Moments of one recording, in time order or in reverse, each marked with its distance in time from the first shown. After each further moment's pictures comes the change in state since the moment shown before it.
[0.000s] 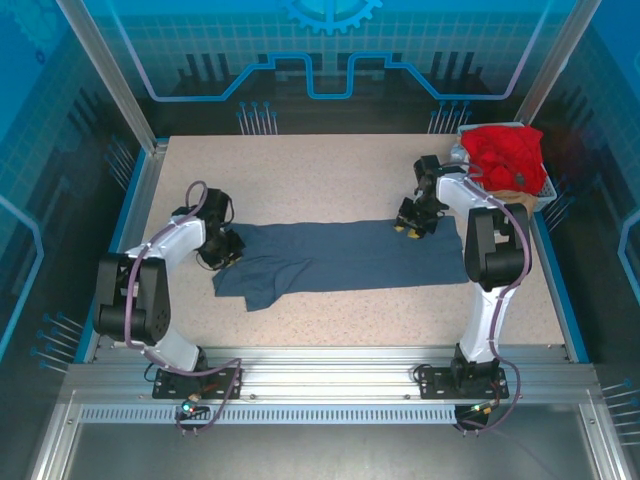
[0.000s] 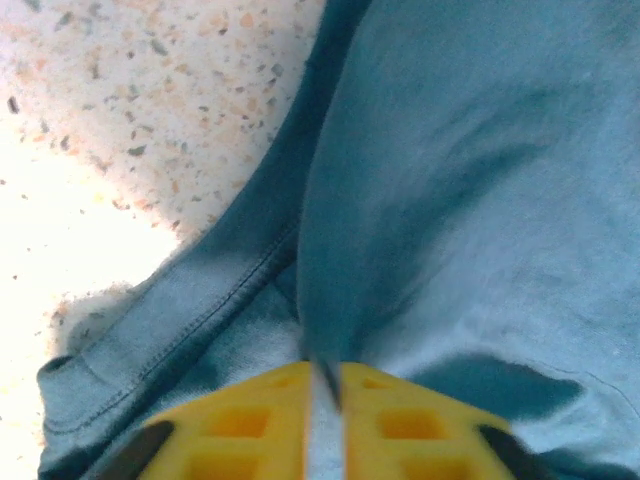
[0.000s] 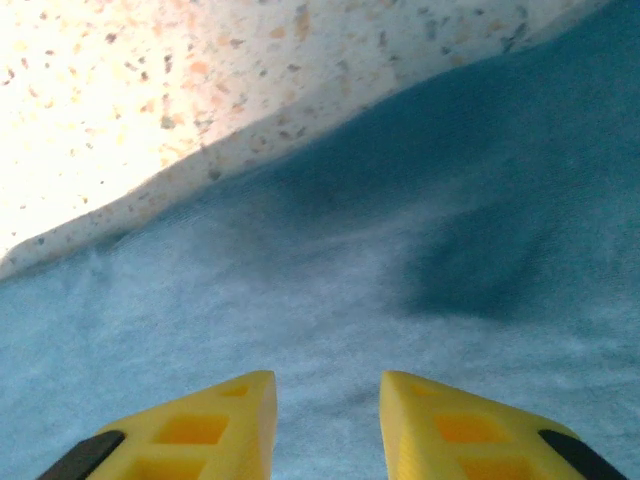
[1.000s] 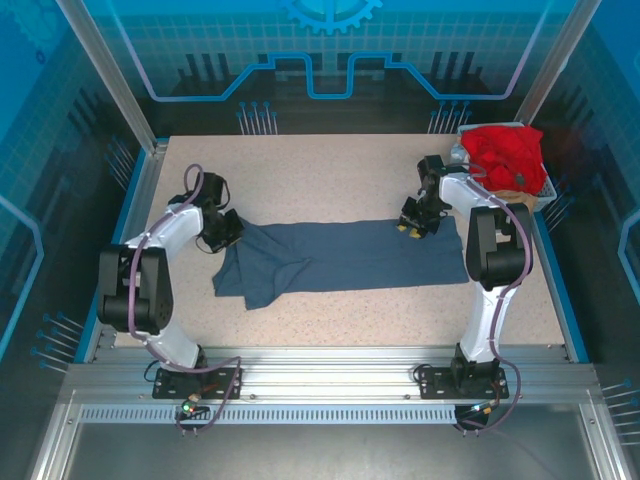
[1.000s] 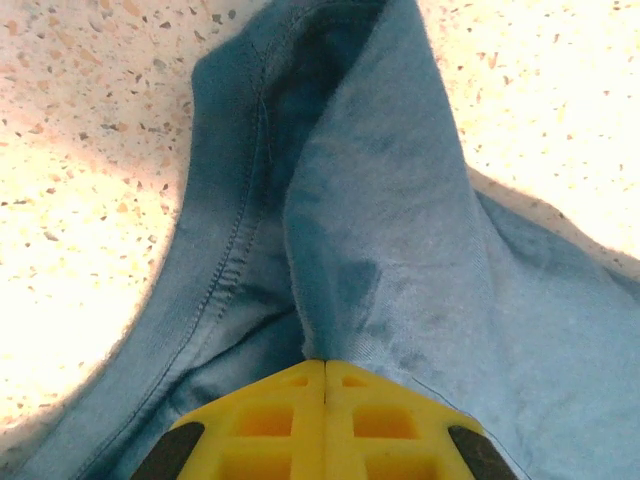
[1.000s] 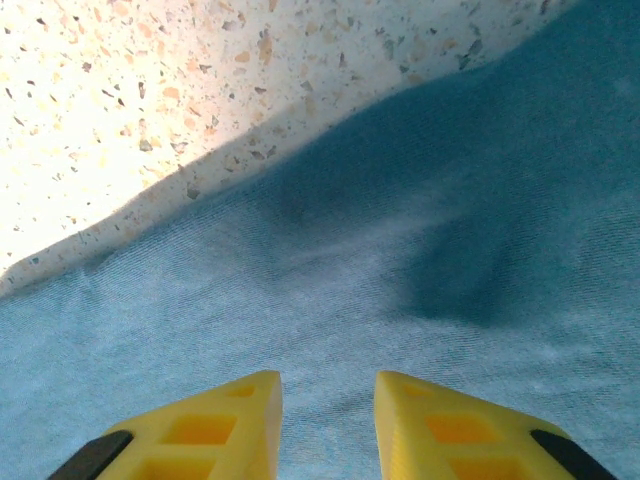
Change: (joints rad) left arm 0.046 0.059 0.115 0.090 0.070 0.060; right arm -0.026 0.011 0.000 0.001 -0.013 0.025
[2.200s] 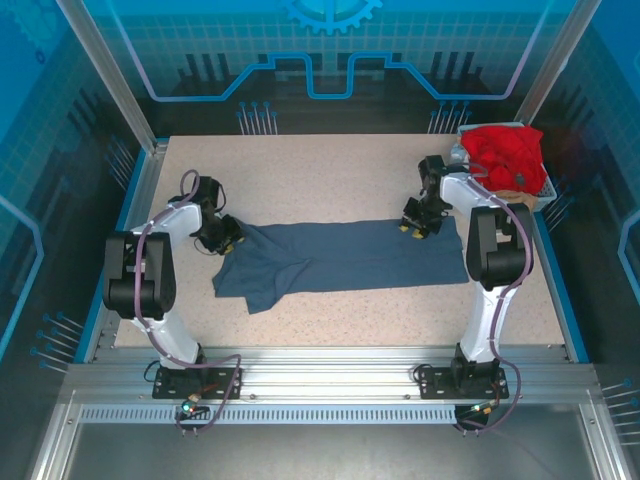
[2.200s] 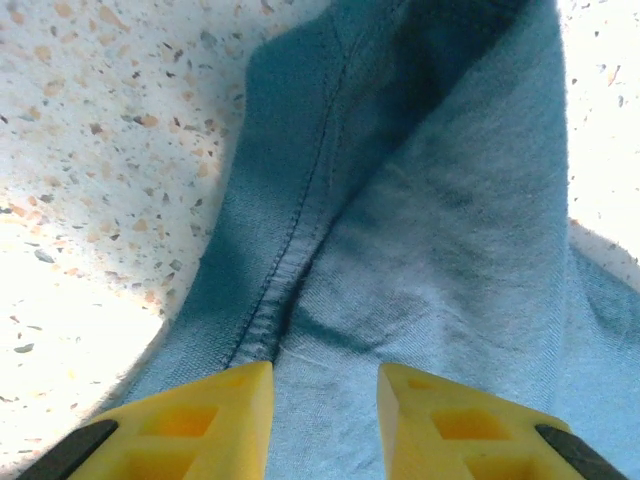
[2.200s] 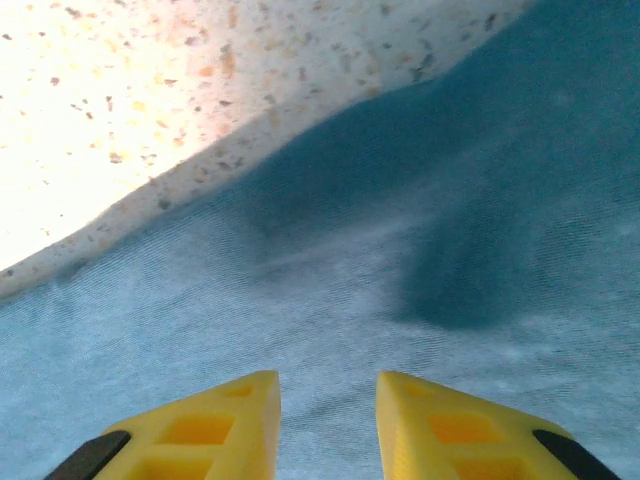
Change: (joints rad) left arm 0.054 0.109 0.003 0.019 0.063 -0.043; right arm -0.003 0.000 0.002 -0.008 0.025 0.000
